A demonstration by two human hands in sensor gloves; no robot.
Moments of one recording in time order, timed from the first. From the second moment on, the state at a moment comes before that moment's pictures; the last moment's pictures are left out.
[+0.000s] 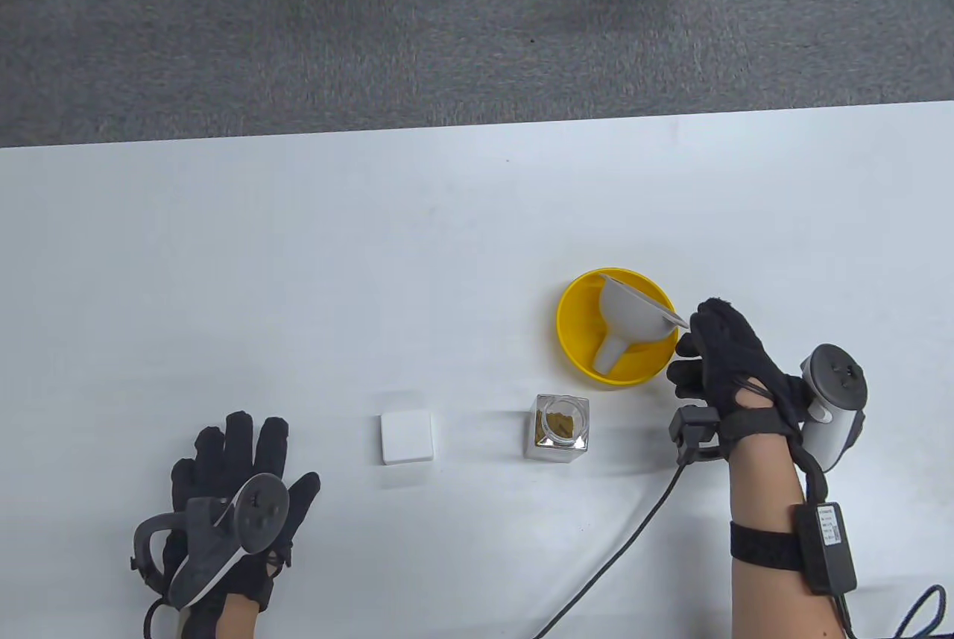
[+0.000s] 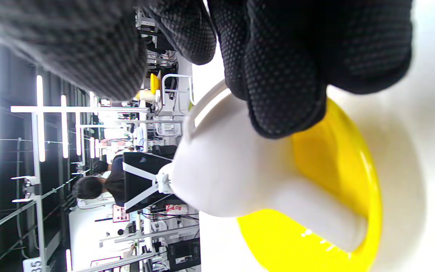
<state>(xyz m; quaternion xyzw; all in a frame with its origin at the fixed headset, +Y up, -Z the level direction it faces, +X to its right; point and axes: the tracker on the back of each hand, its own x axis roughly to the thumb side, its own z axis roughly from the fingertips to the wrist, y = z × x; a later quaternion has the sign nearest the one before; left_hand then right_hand) -0.236 -0.716 -0.021 -0.08 0.08 0.00 0.99 0.307 -0.699 -0.185 -0.21 0.09 0.72 0.65</state>
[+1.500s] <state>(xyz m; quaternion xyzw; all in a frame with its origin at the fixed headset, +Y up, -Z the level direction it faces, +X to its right) -0.219 -0.718 -0.025 -0.08 0.05 -0.04 0.99 0.200 -0.726 -0.107 0.14 0.12 0.89 0.43</state>
